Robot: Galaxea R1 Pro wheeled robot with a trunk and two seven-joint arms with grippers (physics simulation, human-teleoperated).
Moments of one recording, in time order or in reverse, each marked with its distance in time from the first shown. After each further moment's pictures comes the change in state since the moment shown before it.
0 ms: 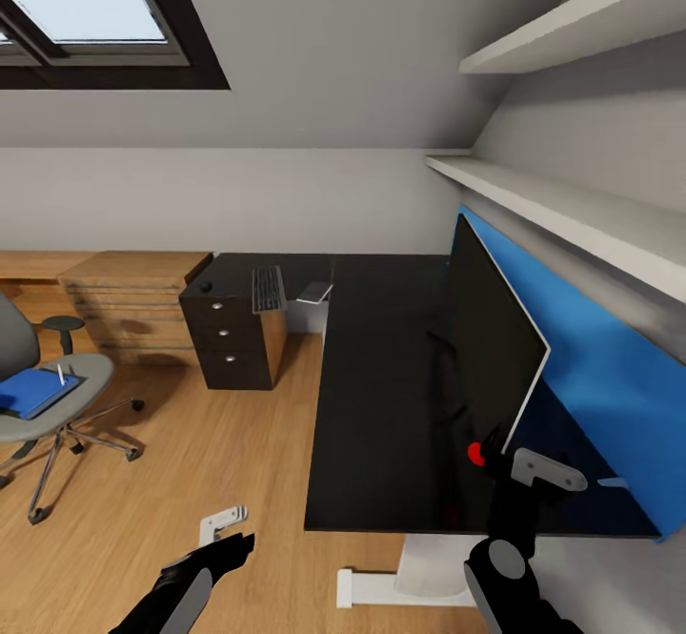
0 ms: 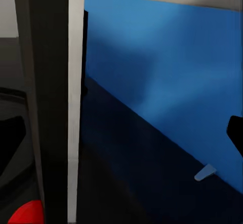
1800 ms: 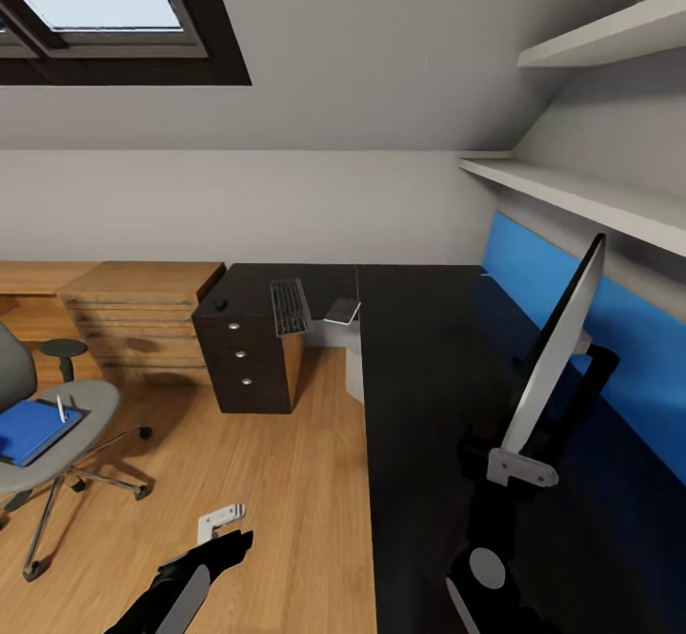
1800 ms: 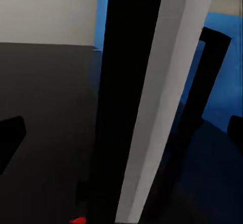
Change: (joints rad) left arm 0.000 0.000 0.024 -0.012 0.000 0.010 -0.004; right arm 0.000 -0.006 0.112 0.001 0.009 0.005 -0.003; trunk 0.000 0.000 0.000
